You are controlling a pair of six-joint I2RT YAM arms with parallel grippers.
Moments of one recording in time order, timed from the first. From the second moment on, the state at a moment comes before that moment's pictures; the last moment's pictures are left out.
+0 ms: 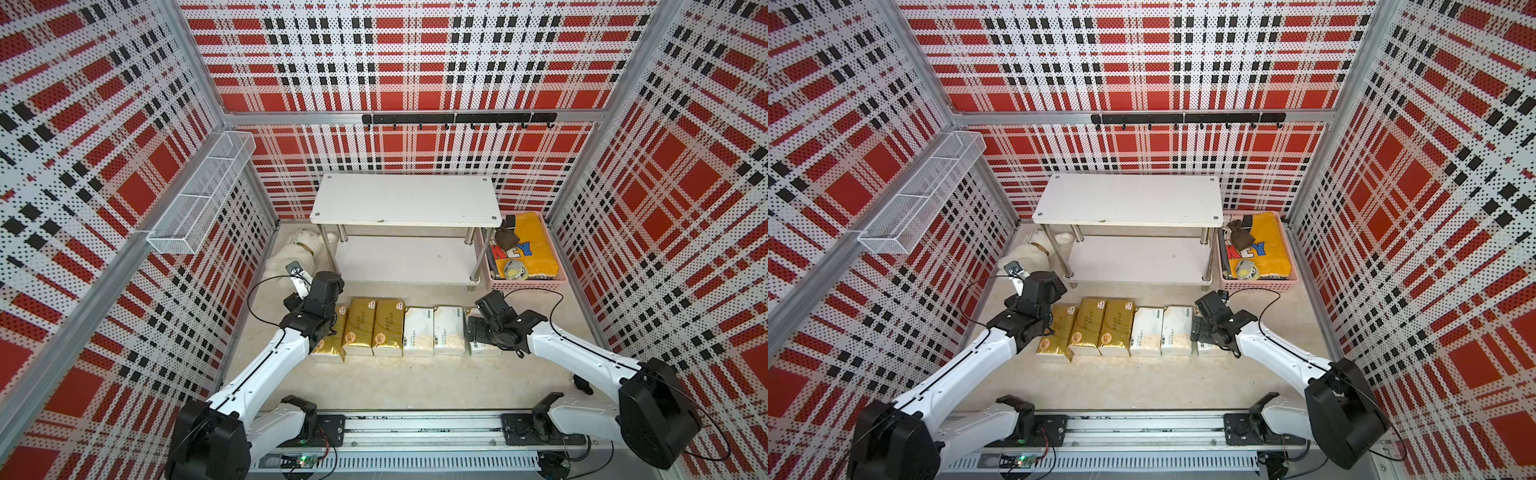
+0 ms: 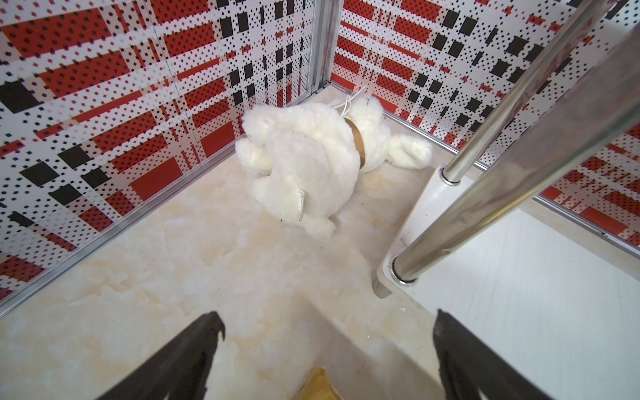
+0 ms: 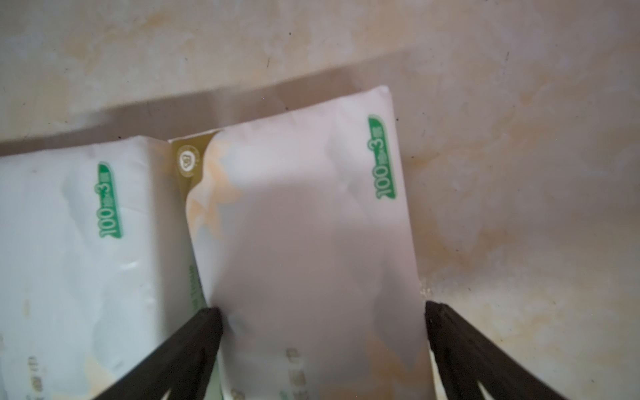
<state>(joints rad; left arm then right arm) -0.32 1.10 0.70 -0.26 -0.72 -0.68 0.55 1.24 0.67 -0.62 0.21 0.69</state>
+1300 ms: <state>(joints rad) -0.32 1.09 0.70 -0.26 -0.71 -0.68 0.52 1.24 0.69 -0.68 0.21 0.57</state>
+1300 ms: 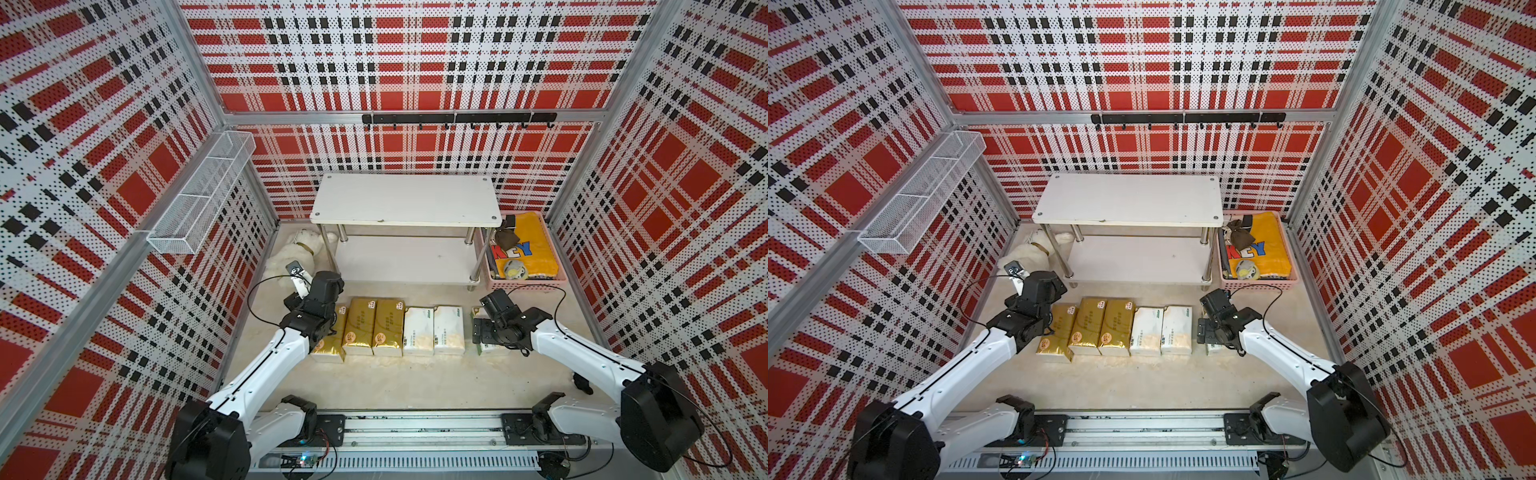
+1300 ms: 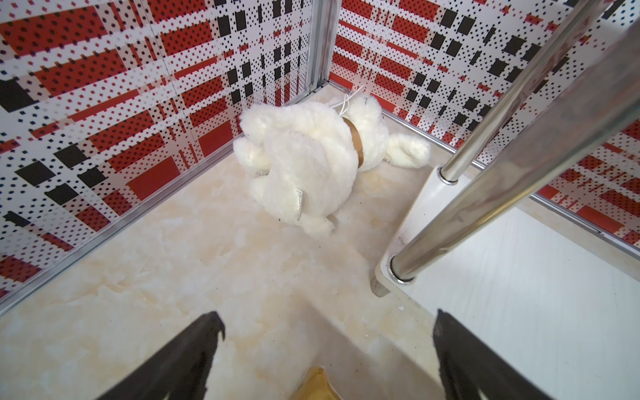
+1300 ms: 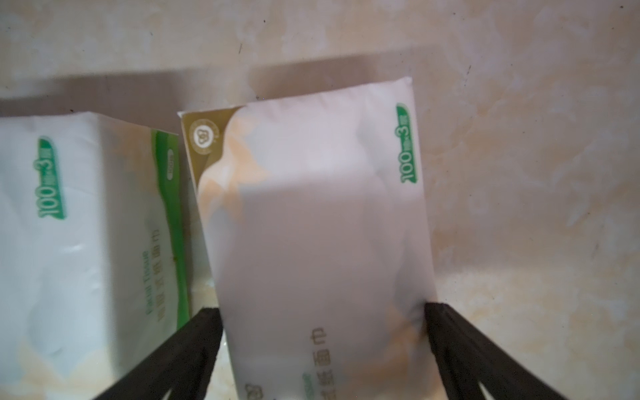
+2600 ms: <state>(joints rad) -0.32 1.07 0.70 -0.26 -0.72 -0.67 0.52 1.24 0.68 -0.65 0.20 0.56</state>
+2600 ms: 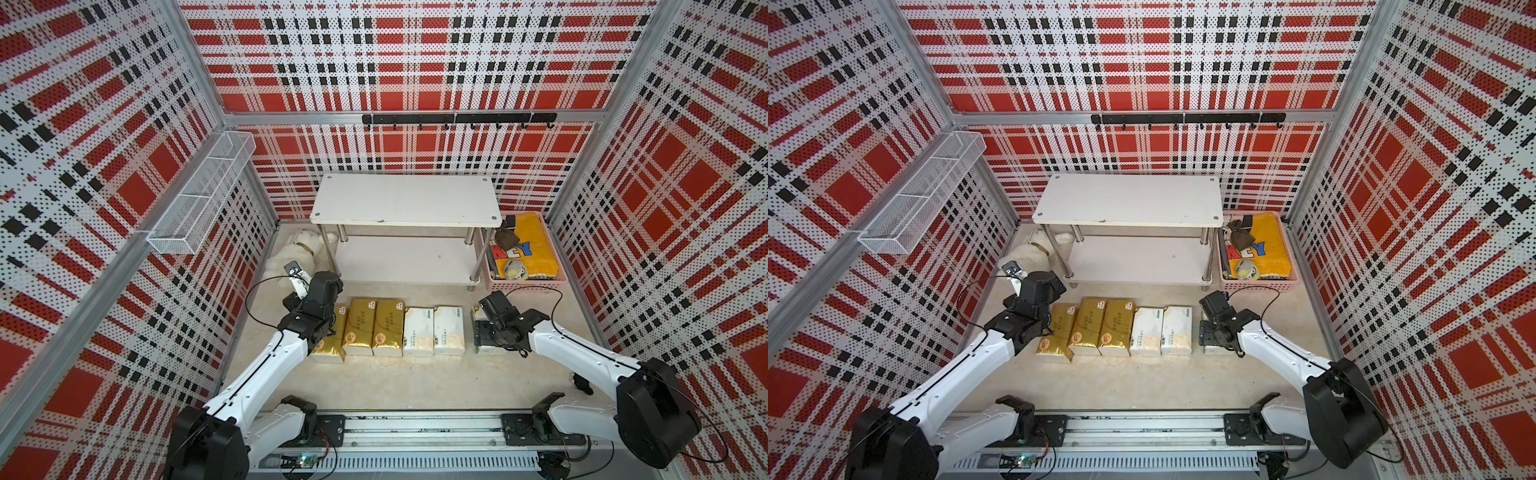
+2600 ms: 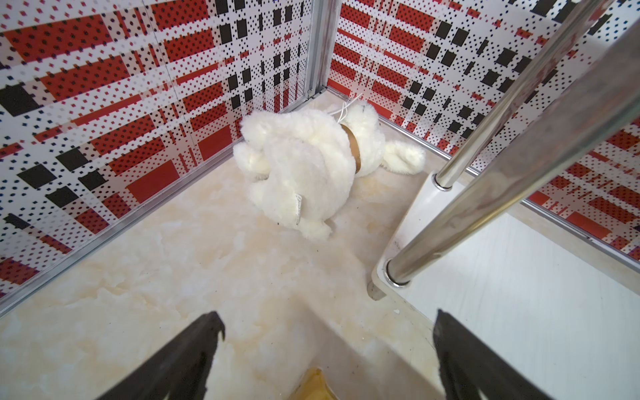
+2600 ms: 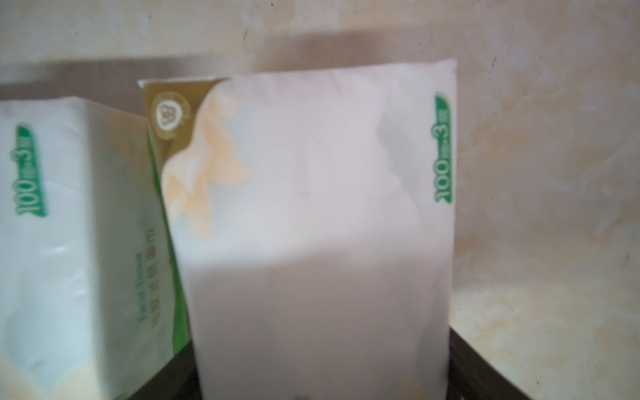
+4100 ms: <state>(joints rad) -0.25 1.02 0.75 -0.39 -0.71 -0.59 0.60 1.55 1.12 -0.50 0.25 0.42</state>
